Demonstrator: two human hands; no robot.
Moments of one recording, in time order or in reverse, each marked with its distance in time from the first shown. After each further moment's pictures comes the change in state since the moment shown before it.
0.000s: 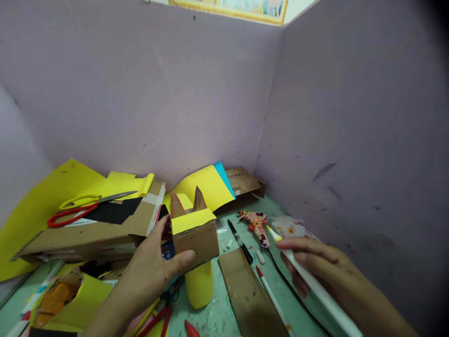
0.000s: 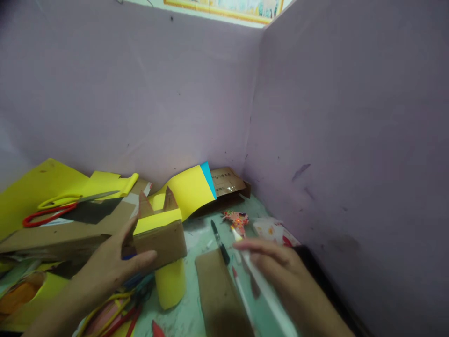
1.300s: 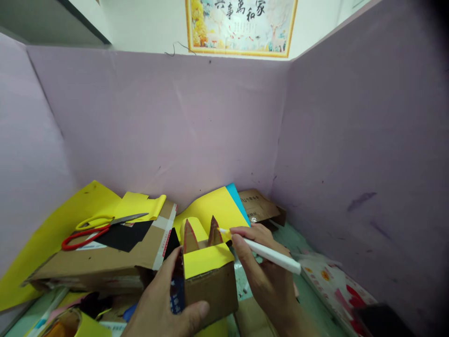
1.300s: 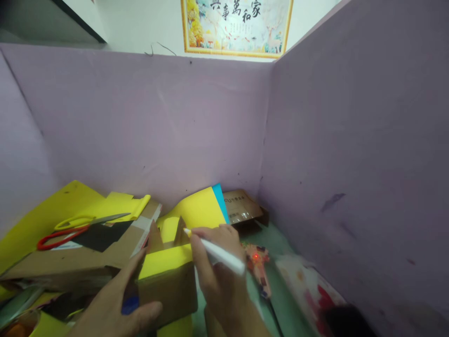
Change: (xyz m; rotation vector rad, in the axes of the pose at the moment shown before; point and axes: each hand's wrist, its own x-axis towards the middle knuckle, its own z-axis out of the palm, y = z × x) left_hand 0.000 -0.008 0.005 0.057 0.089 0.035; right_hand 0.082 -0.007 0.103 -0.376 0.284 -0.935
